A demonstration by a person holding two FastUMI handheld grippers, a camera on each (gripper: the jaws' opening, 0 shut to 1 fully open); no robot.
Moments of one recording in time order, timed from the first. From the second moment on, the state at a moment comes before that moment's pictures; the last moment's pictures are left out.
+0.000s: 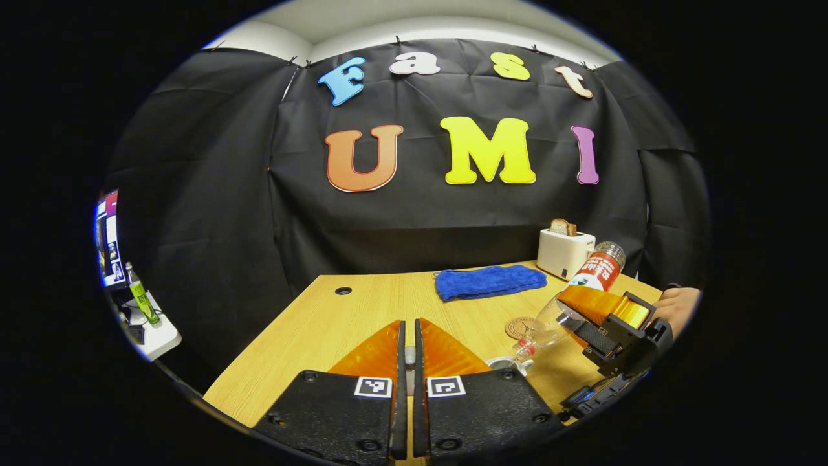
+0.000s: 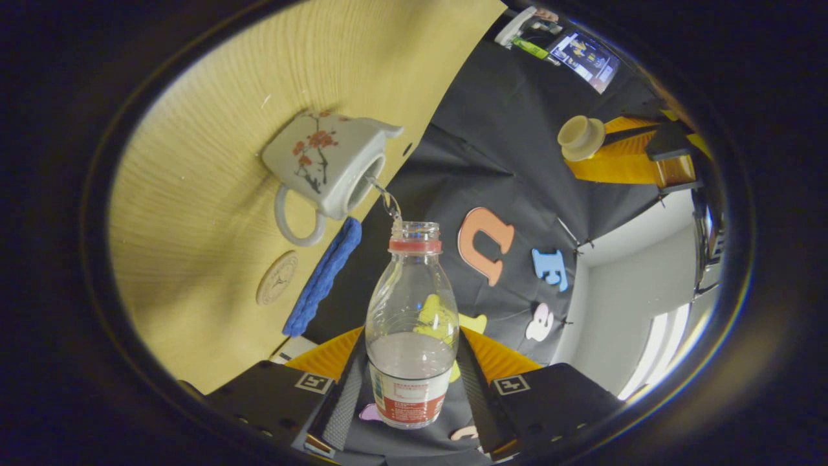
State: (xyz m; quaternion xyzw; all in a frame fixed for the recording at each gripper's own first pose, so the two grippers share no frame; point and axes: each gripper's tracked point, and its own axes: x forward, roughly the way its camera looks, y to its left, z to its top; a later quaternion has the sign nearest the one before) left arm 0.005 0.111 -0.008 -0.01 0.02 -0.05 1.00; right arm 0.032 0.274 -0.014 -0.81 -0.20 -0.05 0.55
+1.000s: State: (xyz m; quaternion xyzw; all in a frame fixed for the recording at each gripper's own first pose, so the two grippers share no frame) left arm 0.007 0.119 -0.012 0.00 0.03 -0.04 1.00; right arm 0.032 0.289 0.015 -0.84 -0.23 -0.07 0.48
